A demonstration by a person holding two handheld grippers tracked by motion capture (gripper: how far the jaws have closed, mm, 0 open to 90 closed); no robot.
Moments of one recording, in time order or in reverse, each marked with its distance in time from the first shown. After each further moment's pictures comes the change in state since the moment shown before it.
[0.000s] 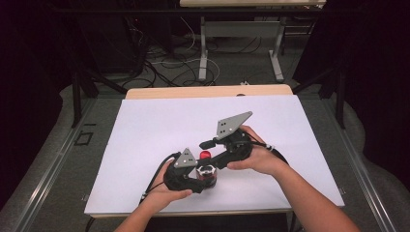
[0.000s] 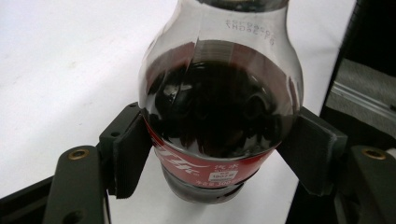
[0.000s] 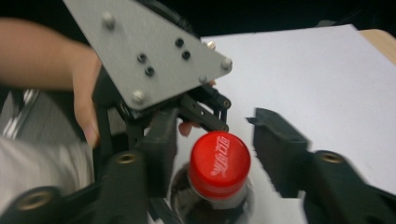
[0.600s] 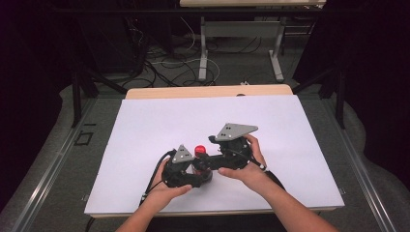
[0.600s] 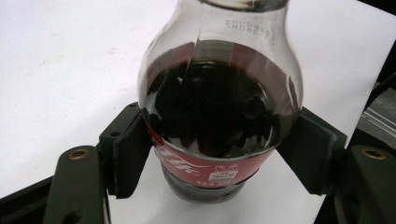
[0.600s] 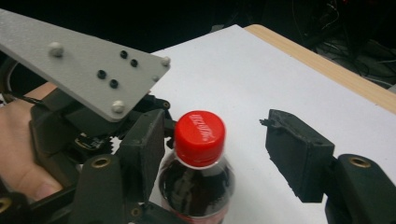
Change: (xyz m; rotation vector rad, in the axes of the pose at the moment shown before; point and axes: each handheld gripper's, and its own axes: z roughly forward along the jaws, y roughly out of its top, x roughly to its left) left arm 0.007 -0.002 0.000 -0.006 0.091 -0.090; right arm 0.032 -0.004 0.005 -0.054 -0.402 0.195
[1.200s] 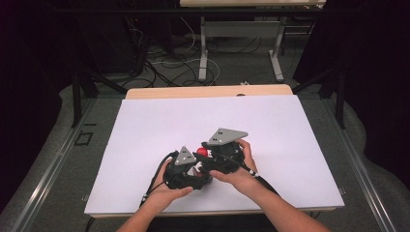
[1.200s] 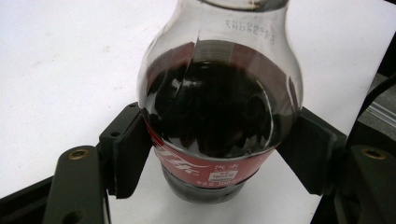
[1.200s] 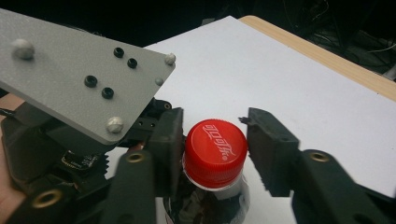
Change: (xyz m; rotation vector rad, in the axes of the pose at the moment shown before) left arm -0.005 -0.001 0.002 0.010 0.000 0.025; right arm 0.013 -0.006 0.017 0.025 -0.044 0.022
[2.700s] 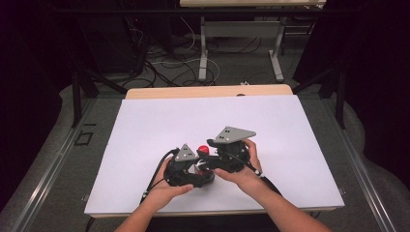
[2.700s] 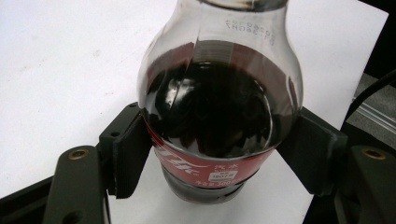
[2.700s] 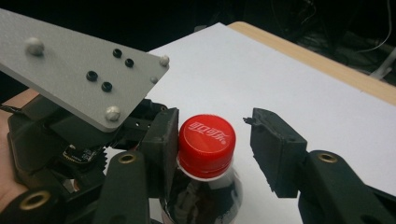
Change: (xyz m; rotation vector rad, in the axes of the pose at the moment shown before) left arm 0.003 0.007 0.001 0.001 -0.039 -0.018; right arm -0.006 -0.002 -0.010 -0.039 -0.026 0.040
